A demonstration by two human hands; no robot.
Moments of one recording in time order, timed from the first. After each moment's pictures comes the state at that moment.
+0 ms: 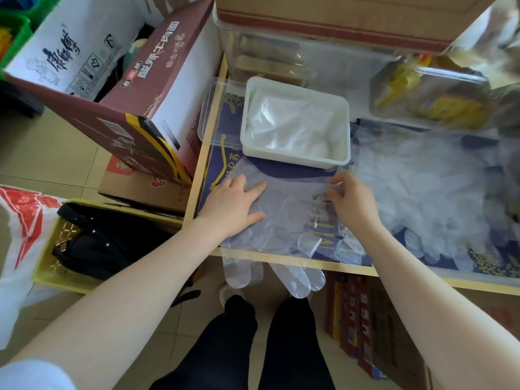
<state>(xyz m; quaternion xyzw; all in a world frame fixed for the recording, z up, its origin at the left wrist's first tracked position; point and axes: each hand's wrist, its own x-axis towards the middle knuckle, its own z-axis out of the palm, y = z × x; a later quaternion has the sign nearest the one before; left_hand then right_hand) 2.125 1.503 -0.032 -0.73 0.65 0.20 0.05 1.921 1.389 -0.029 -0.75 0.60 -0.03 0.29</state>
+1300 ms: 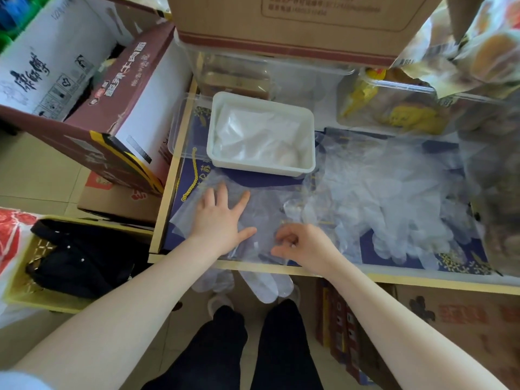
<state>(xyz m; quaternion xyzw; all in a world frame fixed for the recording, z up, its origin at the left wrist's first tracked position) 2.084 1.495 -0.032 -0.76 0.60 0.19 0.15 1.901 1.438 -0.013 -0.76 0.46 0.08 0.45</state>
